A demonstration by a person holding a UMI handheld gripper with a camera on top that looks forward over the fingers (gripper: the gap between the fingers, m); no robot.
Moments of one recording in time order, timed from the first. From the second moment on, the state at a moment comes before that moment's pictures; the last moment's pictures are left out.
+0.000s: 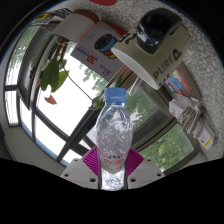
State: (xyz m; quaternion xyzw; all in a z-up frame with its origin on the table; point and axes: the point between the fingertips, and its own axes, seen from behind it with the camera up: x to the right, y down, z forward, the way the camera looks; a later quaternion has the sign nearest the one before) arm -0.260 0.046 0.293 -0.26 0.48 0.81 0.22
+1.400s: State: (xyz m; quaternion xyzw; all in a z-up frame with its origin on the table) arm 0.009 0.087 0.072 -0.79 -0.04 0.01 0.61
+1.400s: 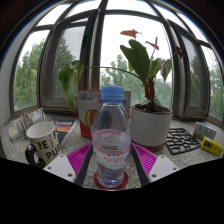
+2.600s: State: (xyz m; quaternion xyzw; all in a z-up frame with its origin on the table) arm -0.100 -0.358 0.187 -0.80 0.08 -0.11 0.58
